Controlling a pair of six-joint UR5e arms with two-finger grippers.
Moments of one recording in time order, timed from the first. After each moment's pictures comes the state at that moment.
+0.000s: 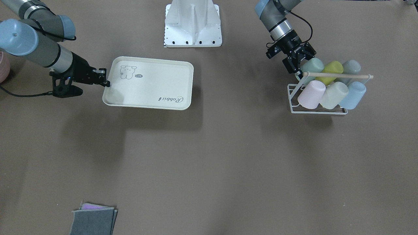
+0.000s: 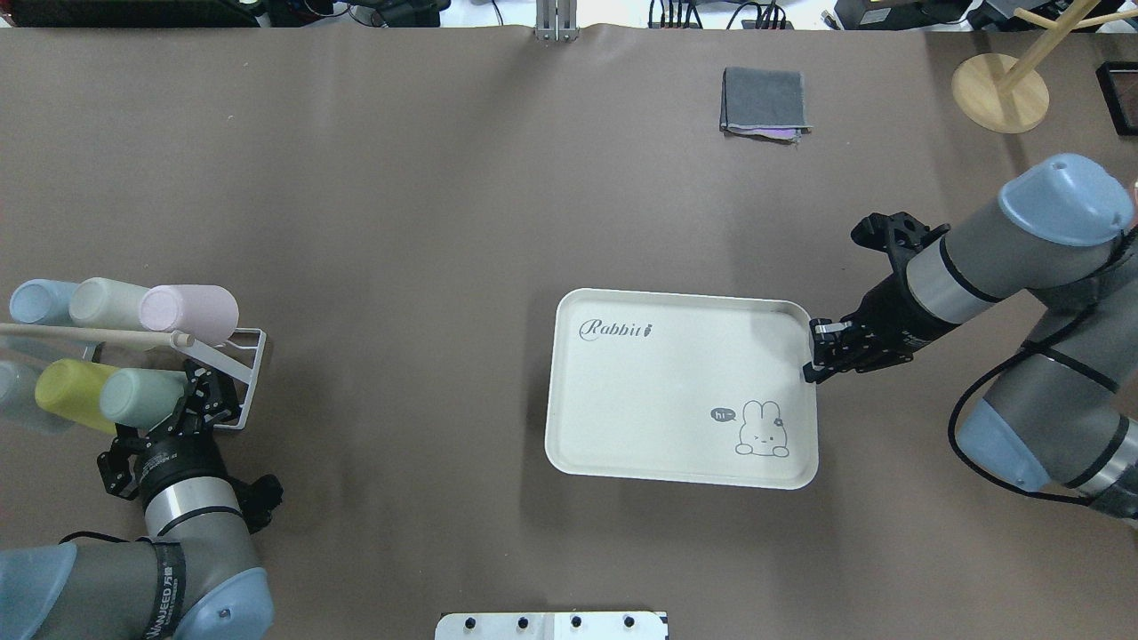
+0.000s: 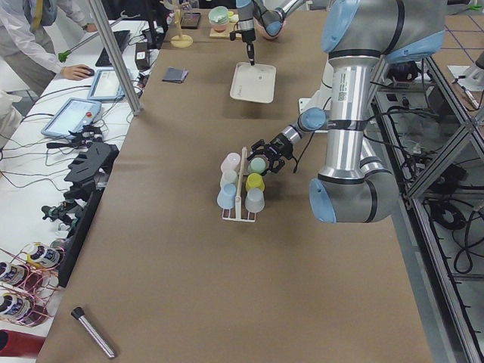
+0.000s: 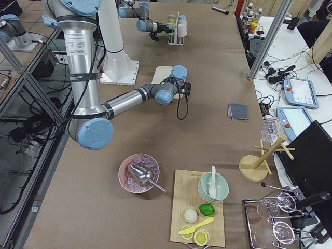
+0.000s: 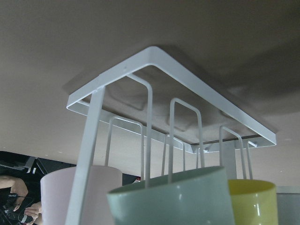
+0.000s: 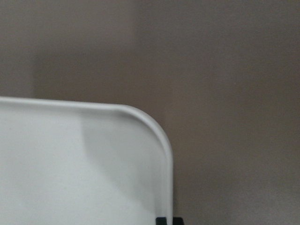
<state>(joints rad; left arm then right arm) -0.09 -1.66 -2.10 -0.83 -0.73 0.46 0.76 -1.41 1.83 -1.12 2.39 1.16</state>
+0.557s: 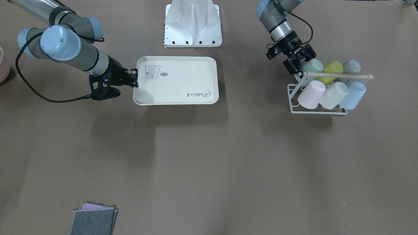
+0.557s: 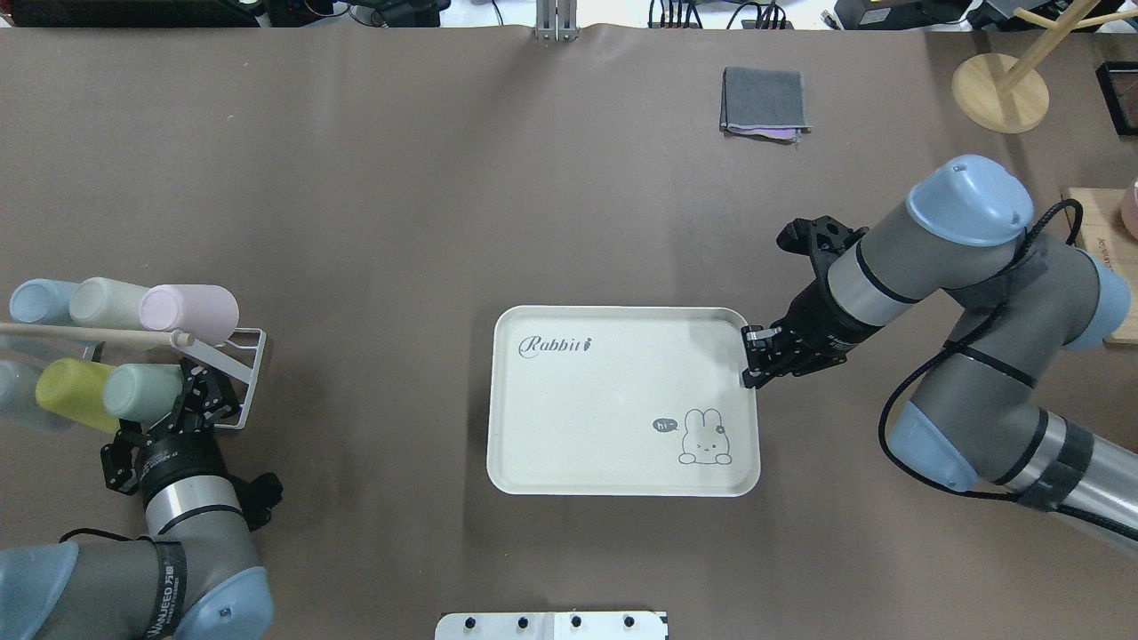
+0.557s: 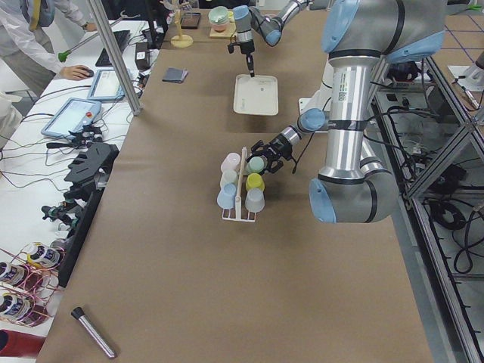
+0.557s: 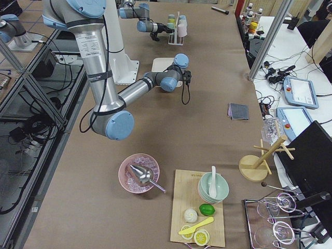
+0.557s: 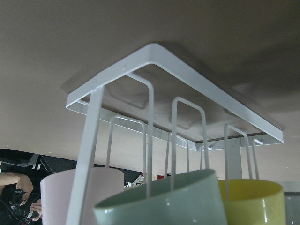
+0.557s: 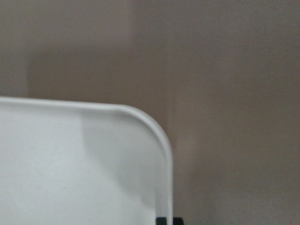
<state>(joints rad) -0.10 -1.66 -2.10 -0.83 -0.72 0.46 0.68 -1.24 1.75 -1.17 2.37 1.15</state>
